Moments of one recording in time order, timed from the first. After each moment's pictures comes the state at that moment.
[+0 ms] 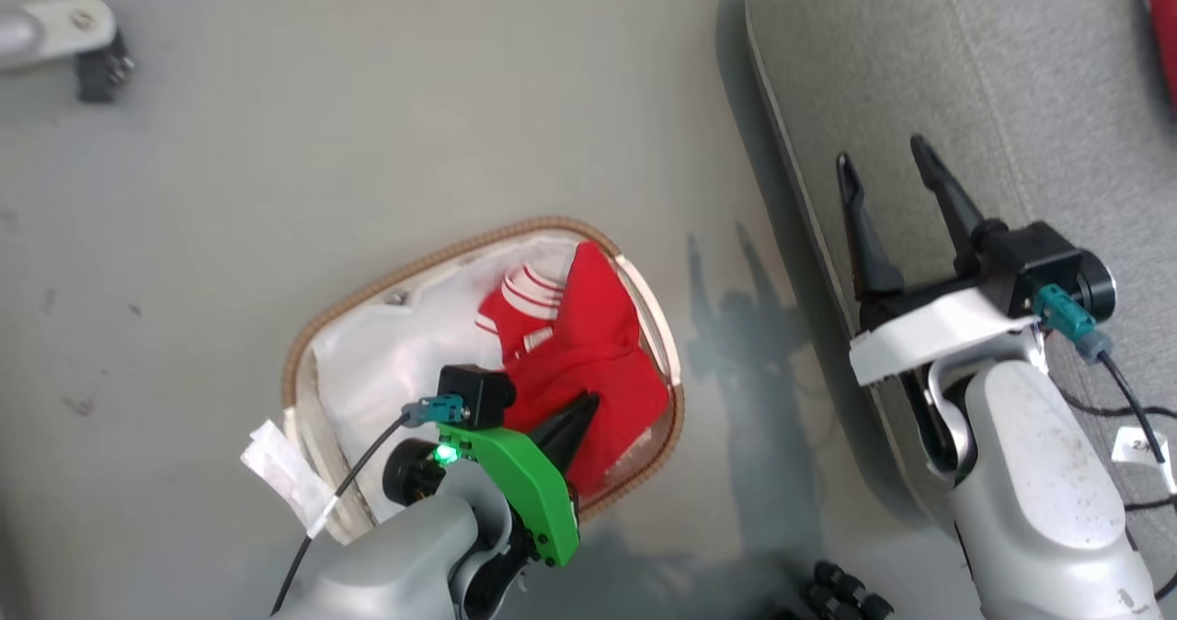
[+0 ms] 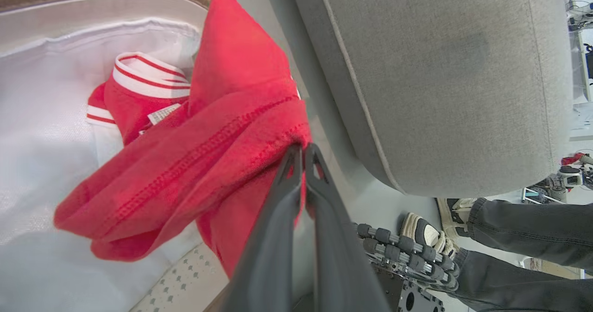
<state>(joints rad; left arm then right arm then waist) -0.67 0.17 -1.28 0.73 -1.28 -0.13 -0.26 -0.46 -0.05 0.06 0.29 0.11 0.13 -0.26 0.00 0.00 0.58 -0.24</state>
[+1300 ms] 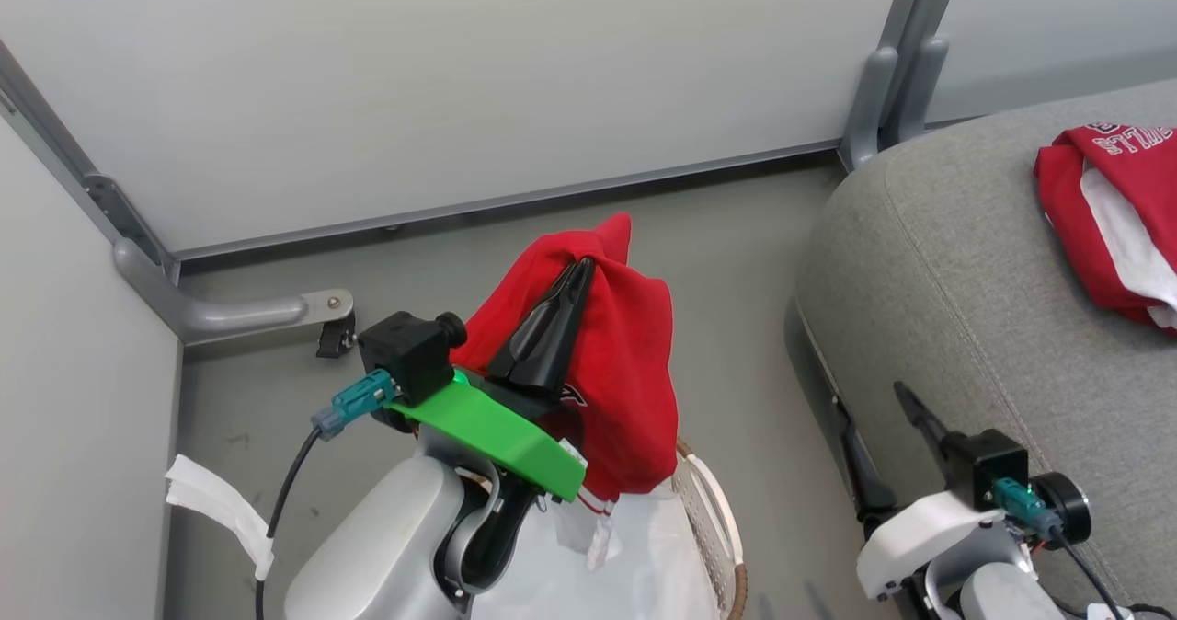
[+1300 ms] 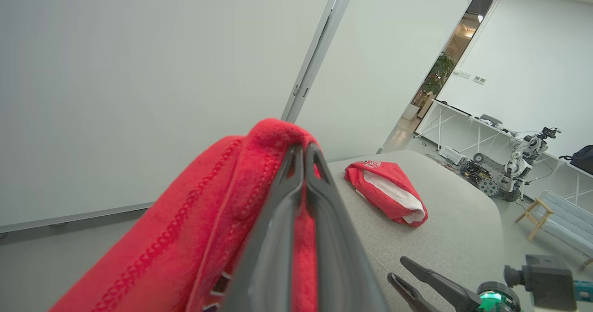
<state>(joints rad) -0.44 0.14 -0.69 0.26 -0.82 -0.13 -0.26 -0.14 -0.05 0.06 0.38 0.10 0.13 -0.26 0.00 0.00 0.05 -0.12</state>
